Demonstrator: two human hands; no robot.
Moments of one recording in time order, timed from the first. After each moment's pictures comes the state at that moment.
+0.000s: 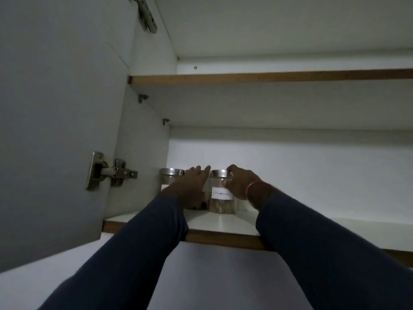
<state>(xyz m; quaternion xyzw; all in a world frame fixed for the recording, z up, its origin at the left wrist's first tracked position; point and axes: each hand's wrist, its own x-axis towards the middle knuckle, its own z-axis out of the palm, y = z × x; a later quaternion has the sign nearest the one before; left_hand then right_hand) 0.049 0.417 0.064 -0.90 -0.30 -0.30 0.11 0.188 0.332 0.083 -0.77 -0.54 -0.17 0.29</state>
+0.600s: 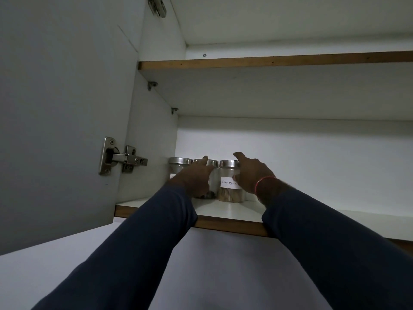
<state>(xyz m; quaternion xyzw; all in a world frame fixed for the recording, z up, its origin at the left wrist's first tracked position) 0.040 0.416 0.061 -0.90 -0.32 -0.28 0.13 0.189 0.334 0.075 -0.76 -0.54 -0.25 0.26</state>
